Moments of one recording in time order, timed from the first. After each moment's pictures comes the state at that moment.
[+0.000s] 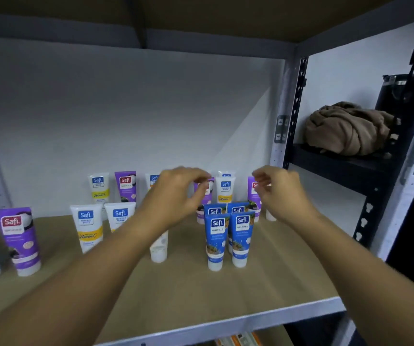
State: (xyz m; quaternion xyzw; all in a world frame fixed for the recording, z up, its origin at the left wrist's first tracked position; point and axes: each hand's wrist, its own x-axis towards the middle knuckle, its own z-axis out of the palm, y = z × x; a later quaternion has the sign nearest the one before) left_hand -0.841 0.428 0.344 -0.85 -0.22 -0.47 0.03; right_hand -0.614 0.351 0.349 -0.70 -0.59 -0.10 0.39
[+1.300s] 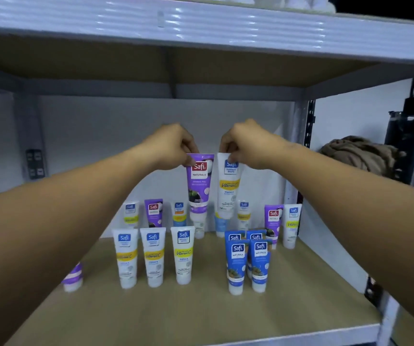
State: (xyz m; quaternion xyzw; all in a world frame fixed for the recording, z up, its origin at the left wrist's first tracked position) left_hand -0.897 0.433 0.507 -0.86 -0.41 -0.31 -0.01; right_hand -0.704 0.366 0.519 -0.61 -0.74 -0.22 0.17
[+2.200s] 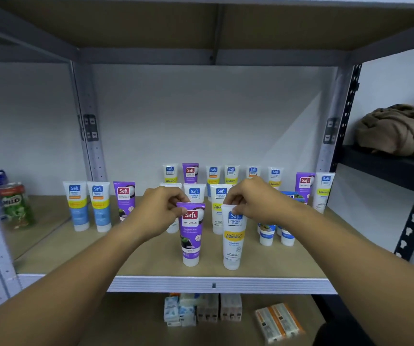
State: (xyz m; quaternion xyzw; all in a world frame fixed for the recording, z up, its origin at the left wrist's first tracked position) left_hand -1.015 0.363 0.320 -0.80 -0.48 -0.35 -0.13; right_hand -0.776 0.325 0.355 -0.59 -0.79 0.01 0.17
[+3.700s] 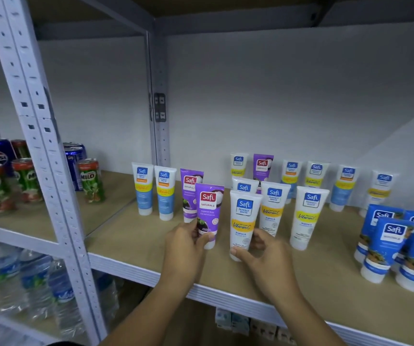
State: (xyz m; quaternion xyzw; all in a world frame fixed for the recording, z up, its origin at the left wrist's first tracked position) left_hand -1.083 0.409 0.190 -0.62 -0.58 -0.51 -0.14; right_hand -0.901 0.391 0.197 -0.53 -0.65 0.23 0.50
